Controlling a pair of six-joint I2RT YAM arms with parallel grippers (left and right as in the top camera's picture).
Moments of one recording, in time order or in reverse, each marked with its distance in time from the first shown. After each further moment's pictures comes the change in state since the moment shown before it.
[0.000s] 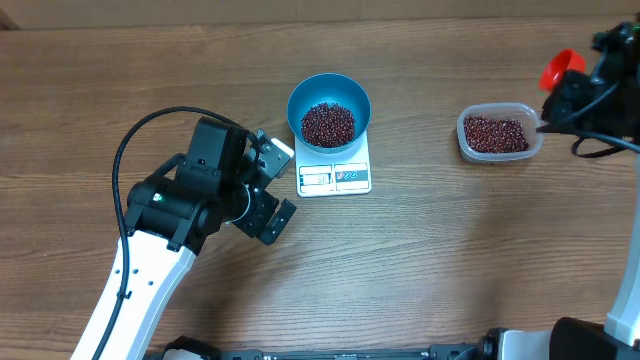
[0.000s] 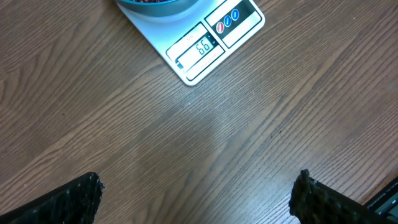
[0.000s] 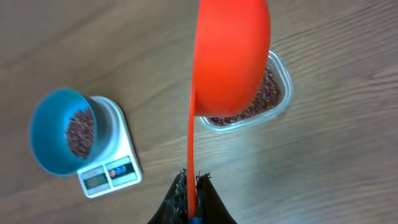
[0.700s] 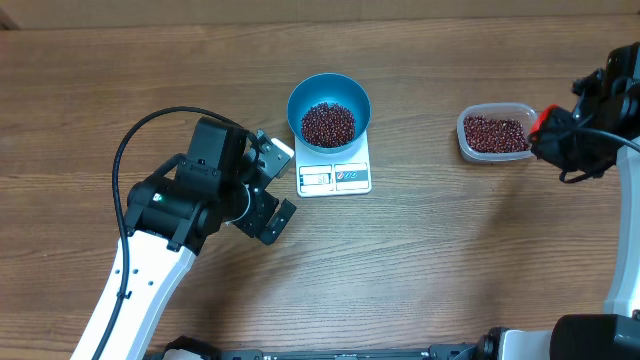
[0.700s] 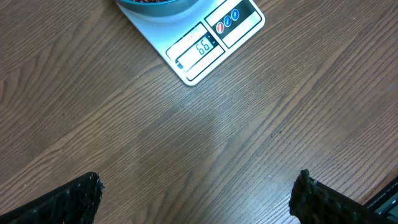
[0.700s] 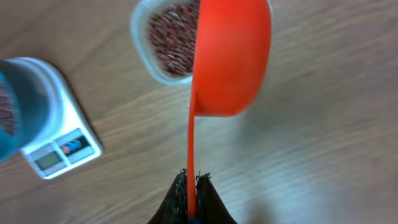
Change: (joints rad) left arm 0.000 0.000 0.000 0.000 0.000 0.000; right arm -0.027 0.000 -0.254 -0.008 0.079 -0.002
